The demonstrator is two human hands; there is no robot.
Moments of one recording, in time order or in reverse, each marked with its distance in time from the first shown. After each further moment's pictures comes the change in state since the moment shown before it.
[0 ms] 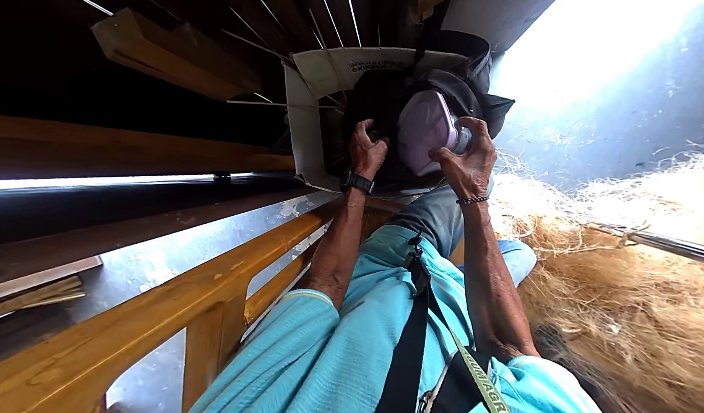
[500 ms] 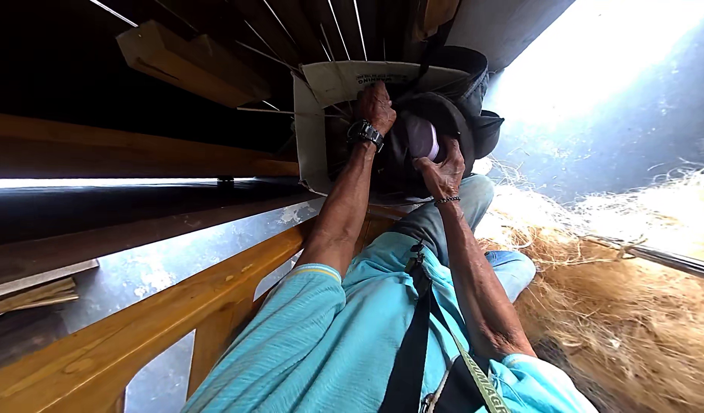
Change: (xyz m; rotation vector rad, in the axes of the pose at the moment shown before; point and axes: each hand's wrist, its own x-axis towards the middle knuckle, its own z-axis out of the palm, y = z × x) left_hand 0.083 0.066 -0.005 0.628 -0.058 0.221; right_hand -0.001 0.008 0.052 0.123 -0.048 0.055
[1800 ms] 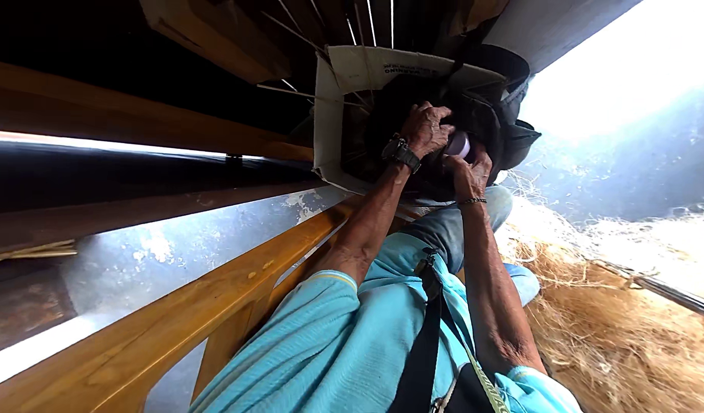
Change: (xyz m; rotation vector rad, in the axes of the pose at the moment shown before) left_hand -0.033 0.015 0.027 -0.211 -0.152 0.225; right_hand 0.023 0.010 0.009 0.170 -0.077 0.141
